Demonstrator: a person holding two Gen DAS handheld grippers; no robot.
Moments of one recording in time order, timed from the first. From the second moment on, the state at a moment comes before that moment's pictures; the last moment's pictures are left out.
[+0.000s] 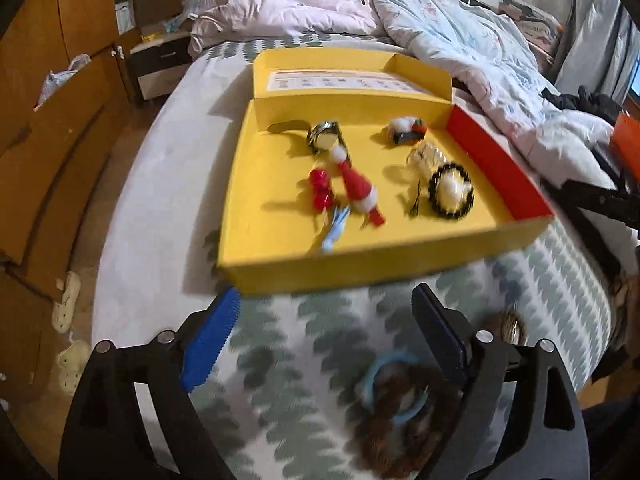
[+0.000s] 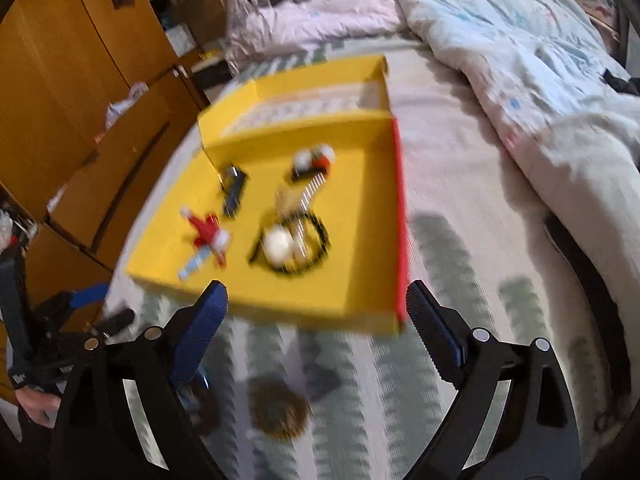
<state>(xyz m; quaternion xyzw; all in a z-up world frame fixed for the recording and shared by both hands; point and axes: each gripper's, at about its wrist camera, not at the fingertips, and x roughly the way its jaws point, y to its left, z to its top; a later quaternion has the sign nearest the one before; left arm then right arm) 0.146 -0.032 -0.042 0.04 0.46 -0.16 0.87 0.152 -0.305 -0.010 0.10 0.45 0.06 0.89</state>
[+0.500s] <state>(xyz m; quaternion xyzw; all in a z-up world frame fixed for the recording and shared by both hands) 0.086 -0.049 -0.096 0.09 0.51 -0.11 0.85 0.104 -0.262 -0.064 0.06 0.54 0.07 0.83</state>
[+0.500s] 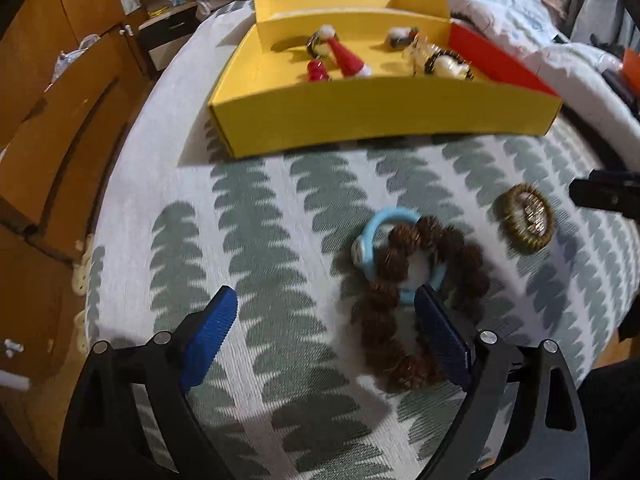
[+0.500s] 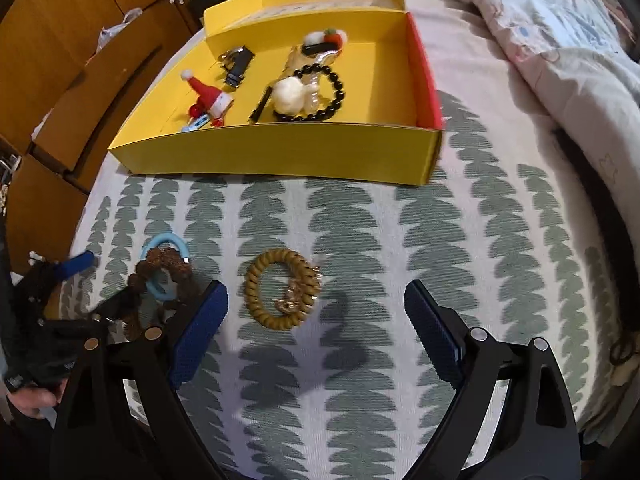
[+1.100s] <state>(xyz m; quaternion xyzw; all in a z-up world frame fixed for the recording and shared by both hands) 0.077 -0.056 -0.108 0.11 0.51 -0.11 0.84 0.115 -0.247 -0.100 0.09 0.58 0.11 0.80</state>
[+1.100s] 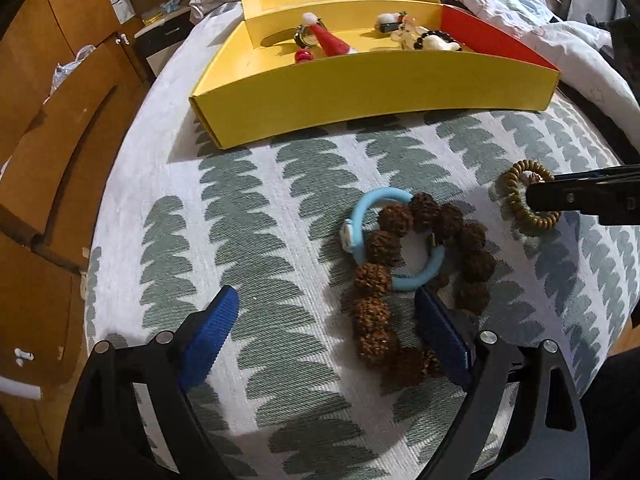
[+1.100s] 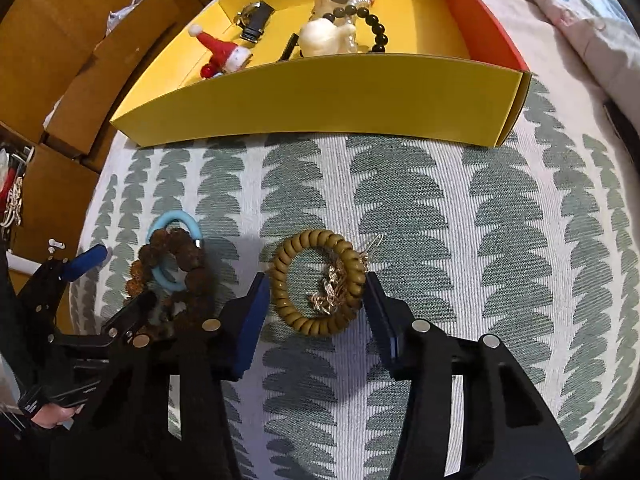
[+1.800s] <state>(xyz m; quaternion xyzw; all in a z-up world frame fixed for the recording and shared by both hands) 0.078 -0.057 -0.111 0.07 0.53 -0.16 0.83 0.112 -0.244 -0.097 0.10 0.58 0.13 0.80</state>
